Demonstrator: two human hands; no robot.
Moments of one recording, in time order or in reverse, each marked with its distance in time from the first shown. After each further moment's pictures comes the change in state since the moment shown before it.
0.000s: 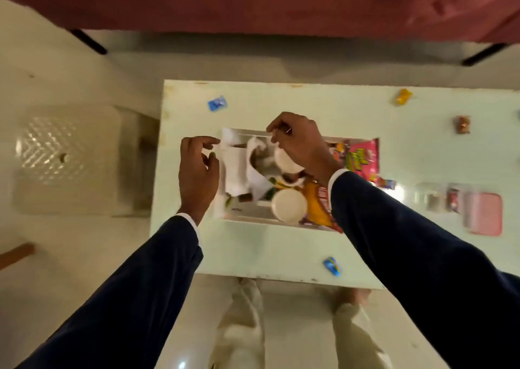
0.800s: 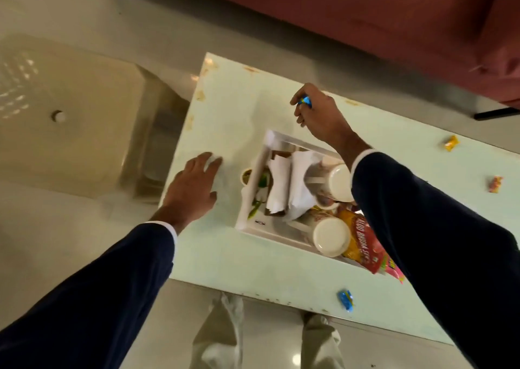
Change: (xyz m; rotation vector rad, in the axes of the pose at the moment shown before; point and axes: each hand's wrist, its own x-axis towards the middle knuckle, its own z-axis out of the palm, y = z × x) left_hand 0.019 -0.146 -0.029 0.584 -0.584 0.065; right_hand 0.128 -0.018 0.059 -0.222 -0.095 0.030
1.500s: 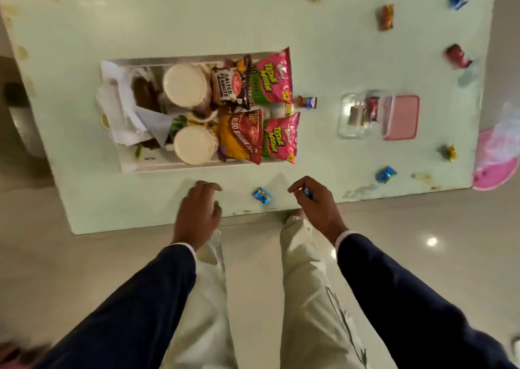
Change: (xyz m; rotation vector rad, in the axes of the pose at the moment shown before) left_hand -0.138 0.241 0.128 -0.151 -0.070 0.136; right_hand -0.407 0.256 -0.007 0.484 0.111 0.523
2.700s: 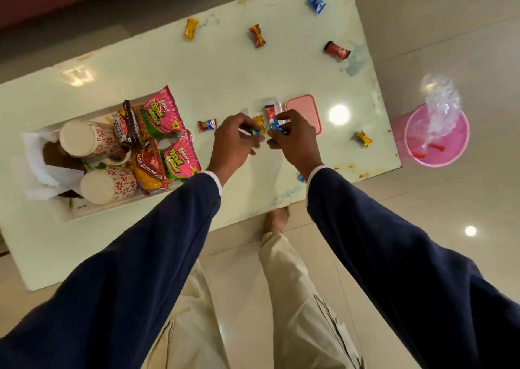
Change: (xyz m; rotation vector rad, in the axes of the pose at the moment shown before) left_hand 0.161 0.302 0.046 -0.558 -0.056 -0.012; right_hand 0.073 -0.013 -0.190 0.349 0.279 -0.053
